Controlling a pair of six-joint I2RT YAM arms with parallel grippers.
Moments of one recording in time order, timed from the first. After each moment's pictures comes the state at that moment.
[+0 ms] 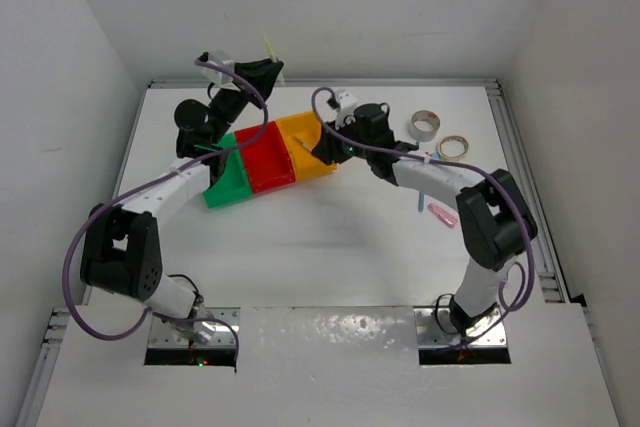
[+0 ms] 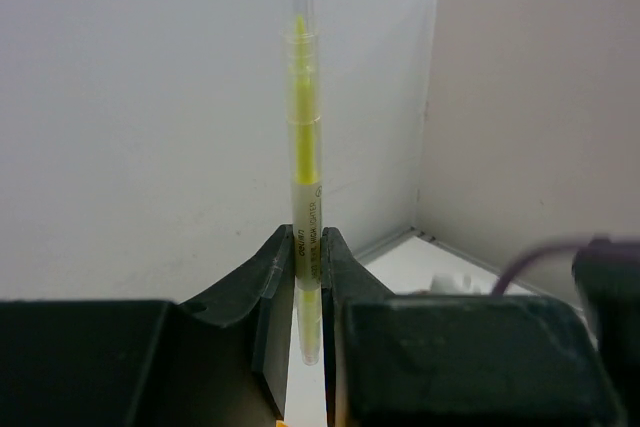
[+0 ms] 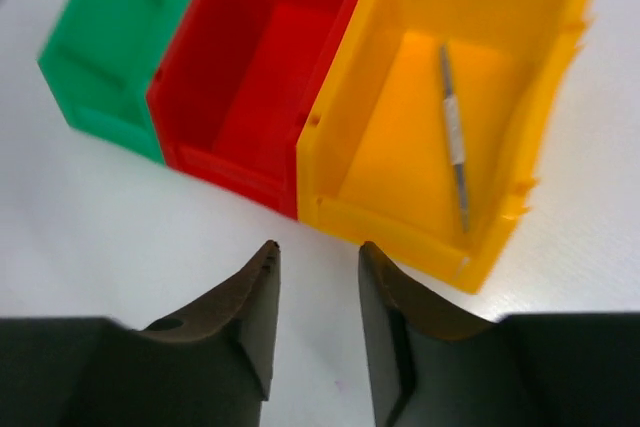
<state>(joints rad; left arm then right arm) -0.24 1.49 1.01 1.02 0.39 -0.26 0.56 1.81 1.15 0.18 -0.28 0.16</state>
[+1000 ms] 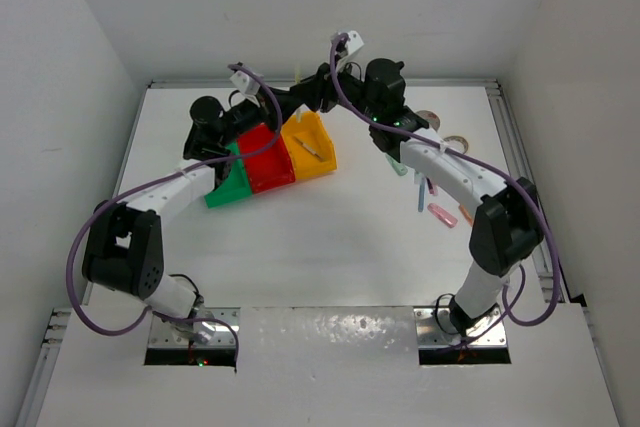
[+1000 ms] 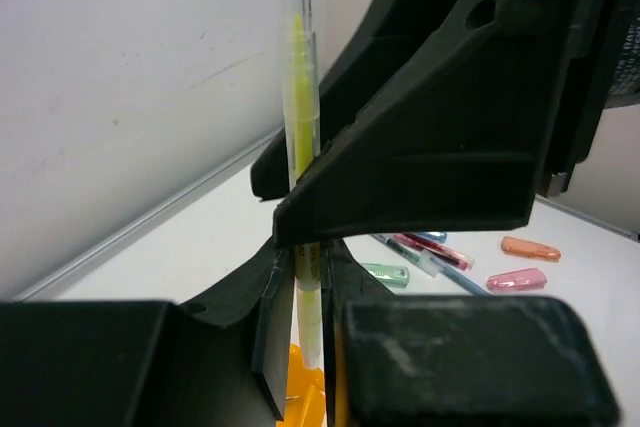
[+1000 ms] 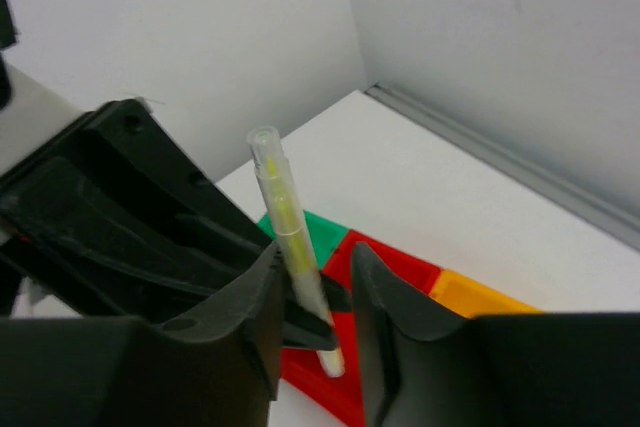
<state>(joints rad) -0.28 1.51 0.99 0.77 0.67 -0.23 0.55 1.73 1.45 0.32 -0.37 0.23</state>
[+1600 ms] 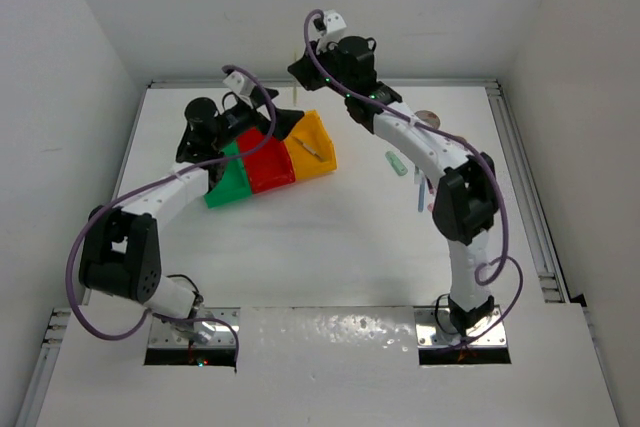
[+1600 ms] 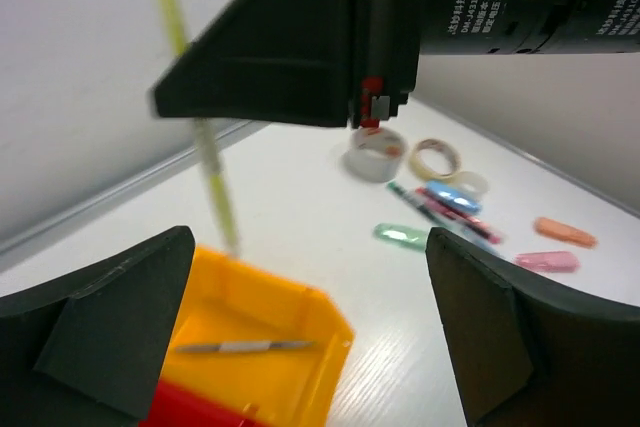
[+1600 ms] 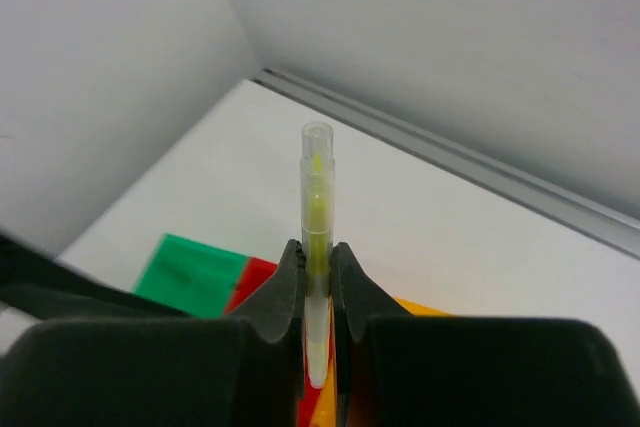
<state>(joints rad) -0.23 1.49 0.97 0.67 0.61 -0.20 0.54 2.02 1.83 0.11 -0.19 0.22</state>
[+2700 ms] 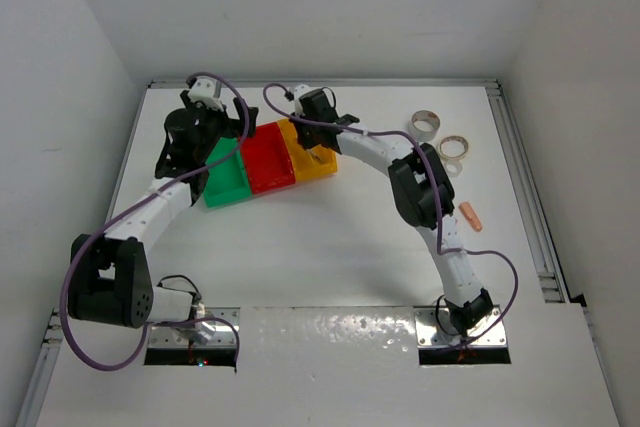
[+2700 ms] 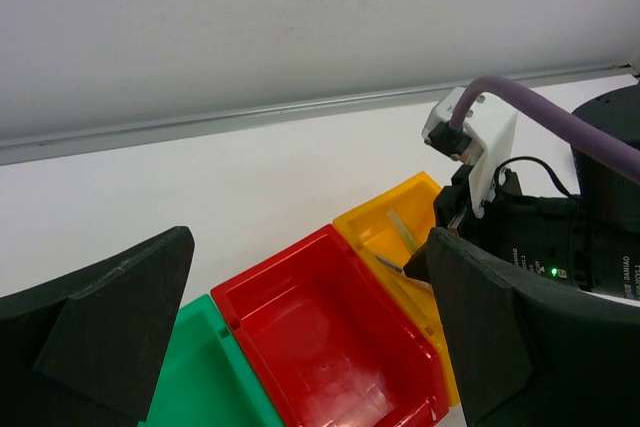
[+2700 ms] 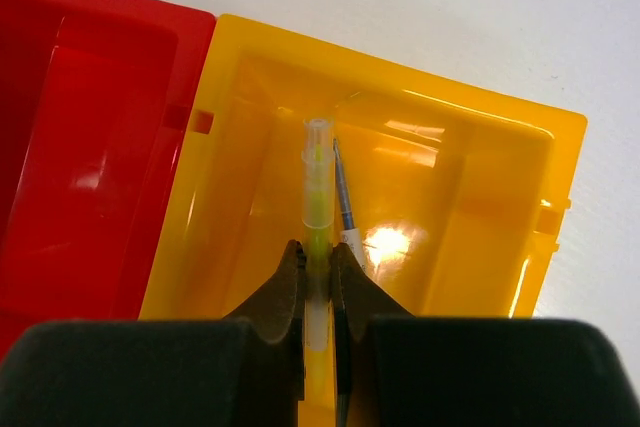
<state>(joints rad) -0.12 1.33 0.84 0.45 0.17 -0.10 0.61 2.38 1.91 -0.23 0.02 0.04</state>
